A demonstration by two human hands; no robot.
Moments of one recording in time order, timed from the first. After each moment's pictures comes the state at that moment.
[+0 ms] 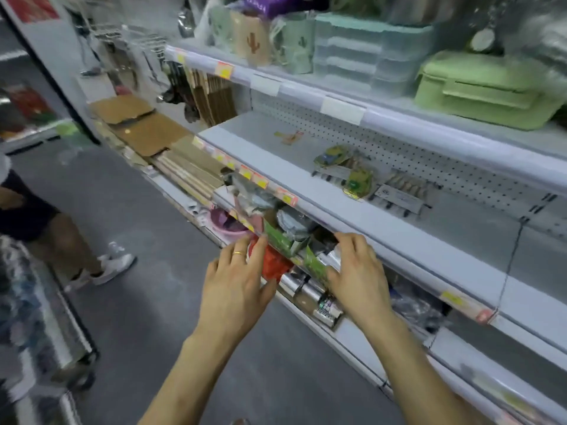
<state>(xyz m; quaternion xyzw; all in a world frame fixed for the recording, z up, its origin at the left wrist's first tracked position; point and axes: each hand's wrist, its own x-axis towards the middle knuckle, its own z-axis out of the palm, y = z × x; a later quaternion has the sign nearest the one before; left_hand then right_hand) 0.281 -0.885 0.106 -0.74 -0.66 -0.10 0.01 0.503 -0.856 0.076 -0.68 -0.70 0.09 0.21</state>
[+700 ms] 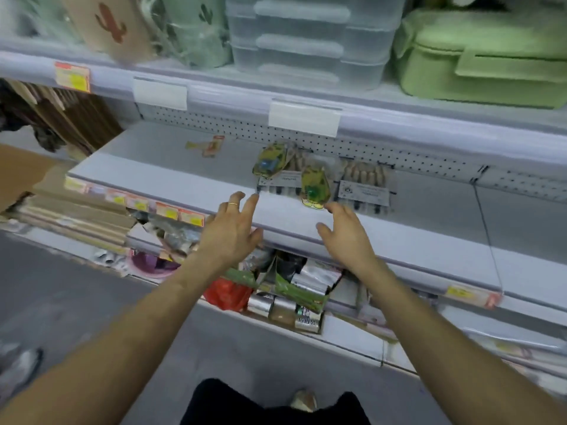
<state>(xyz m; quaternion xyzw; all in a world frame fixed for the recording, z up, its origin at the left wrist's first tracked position) 0.312 -0.539 0.037 -0.88 -0.47 -0.04 -0.06 0.546 -0.640 0.014 -0.79 -0.53 0.17 0.26</state>
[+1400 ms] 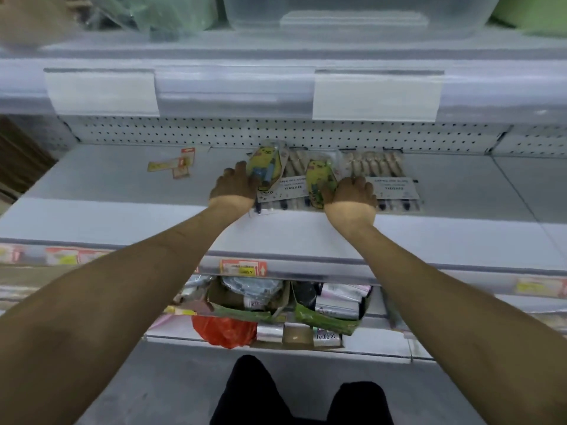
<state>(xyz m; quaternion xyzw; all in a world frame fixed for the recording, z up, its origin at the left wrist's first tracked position) 0.396 -0.316 -0.026 -0.83 -0.51 -0.09 -0.22 0.558 -0.488 -0.040 -0.93 -0.33 0.02 0.16</state>
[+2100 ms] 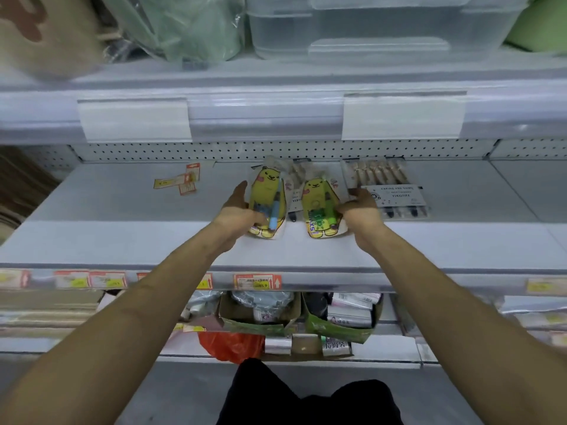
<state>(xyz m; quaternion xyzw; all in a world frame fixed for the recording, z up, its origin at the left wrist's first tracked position) 0.355 -0.330 -0.011 -0.70 -0.45 -0.13 -0.55 0.549 -0.489 -0.022 -0.73 -0.12 0.30 0.60</state>
